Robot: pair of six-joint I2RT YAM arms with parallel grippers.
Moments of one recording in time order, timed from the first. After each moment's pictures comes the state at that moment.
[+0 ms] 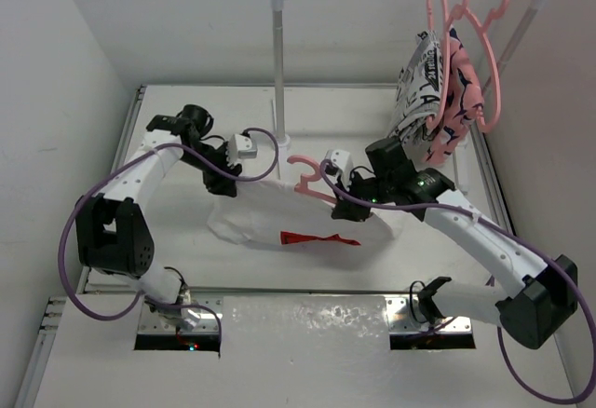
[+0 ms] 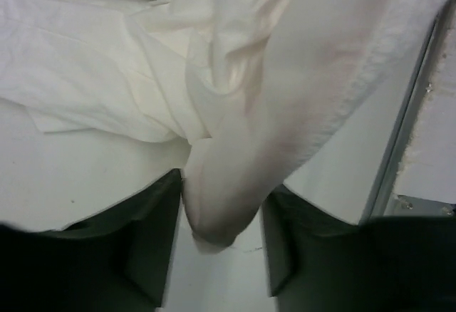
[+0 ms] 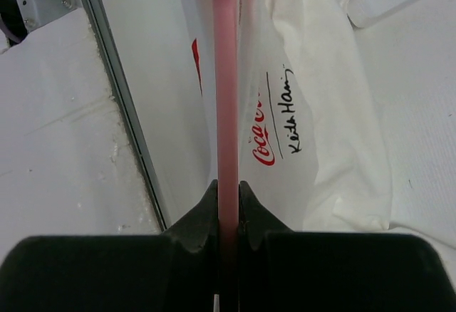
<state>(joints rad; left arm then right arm) -0.14 1.58 1.36 -1.20 0.67 1.09 0.58 1.18 0.95 -0.61 -0.55 -0.33</state>
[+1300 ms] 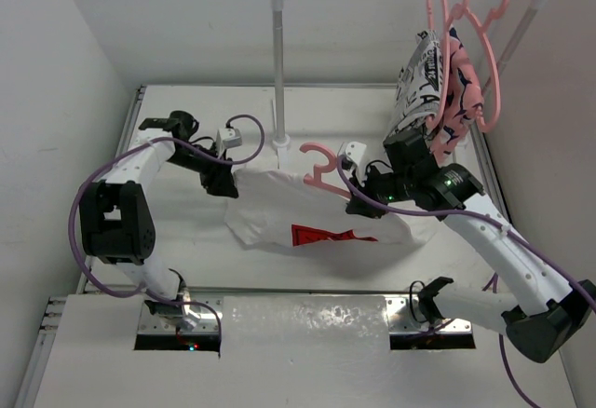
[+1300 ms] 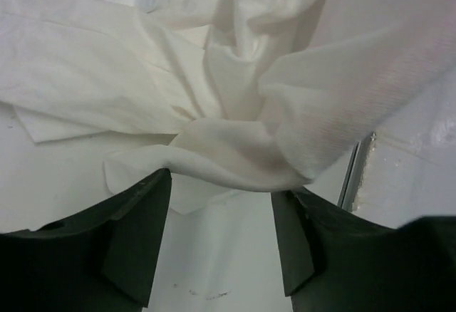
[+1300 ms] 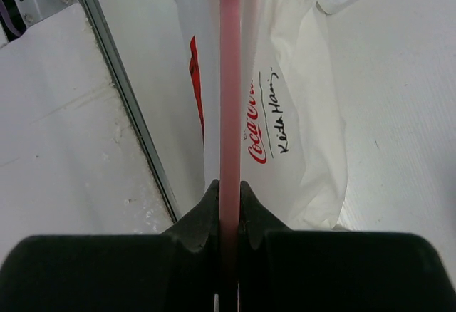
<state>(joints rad) -0.01 1.65 1.29 -1.11 0.90 1.00 0.56 1.10 1.12 -0.86 -0.48 -0.35</state>
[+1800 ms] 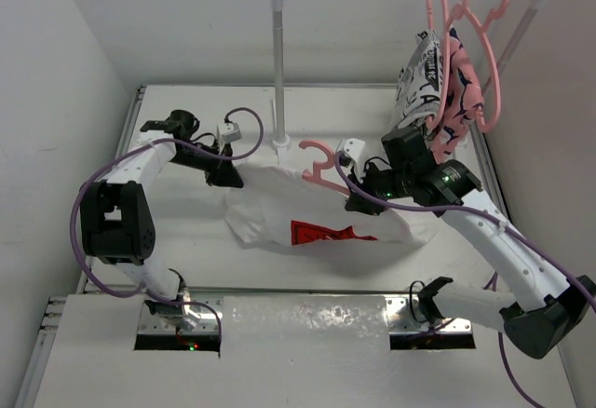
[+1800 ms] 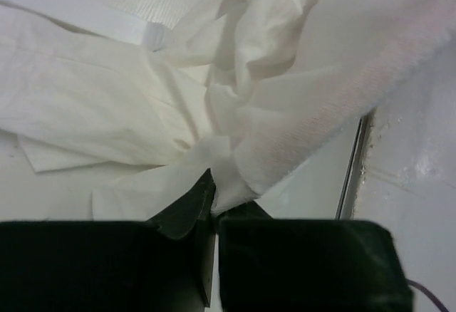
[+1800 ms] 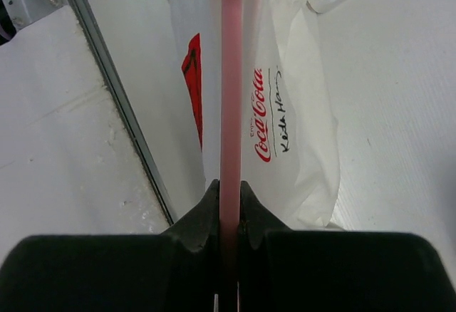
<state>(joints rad) -0.02 1.65 1.27 -1.04 1.01 0.93 0.56 1.13 1.14 -0.86 -0.47 -0.35</state>
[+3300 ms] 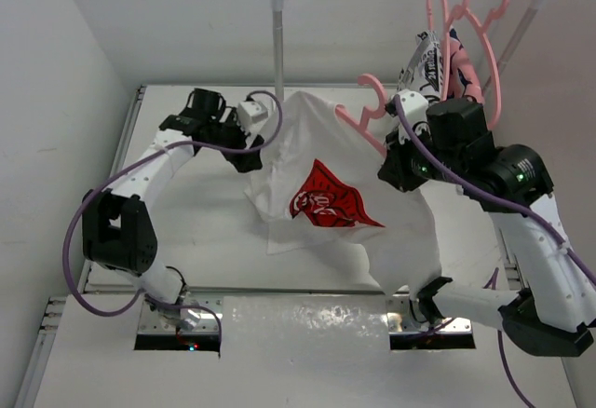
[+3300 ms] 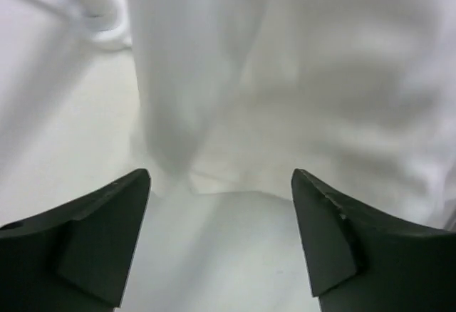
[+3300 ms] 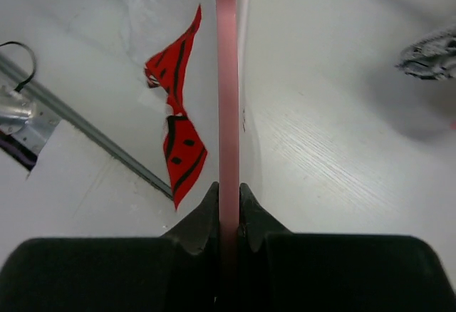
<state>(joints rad) -0.24 1.58 1.30 -0.66 0.59 0.52 0.56 1.14 1.64 -1.20 -0.11 0.06</state>
